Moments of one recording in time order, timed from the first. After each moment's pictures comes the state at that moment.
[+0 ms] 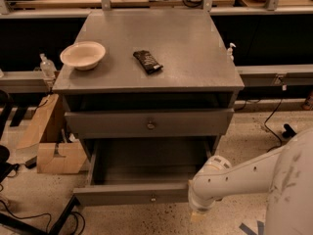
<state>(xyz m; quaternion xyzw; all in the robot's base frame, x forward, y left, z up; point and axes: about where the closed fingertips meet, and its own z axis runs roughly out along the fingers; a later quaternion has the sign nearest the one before) 0.421 -0.147 0.413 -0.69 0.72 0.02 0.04</state>
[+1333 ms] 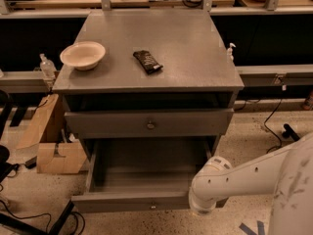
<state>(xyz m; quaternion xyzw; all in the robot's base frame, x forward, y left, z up) 0.411 -0.147 0.421 -0.69 0.73 0.02 0.03</state>
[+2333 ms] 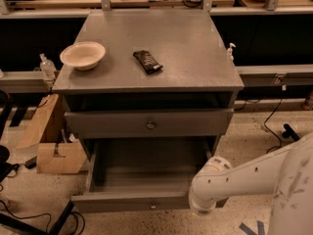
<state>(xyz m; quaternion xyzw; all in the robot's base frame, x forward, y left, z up) 0.411 -0.147 0.421 -0.69 0.73 0.02 0.03</state>
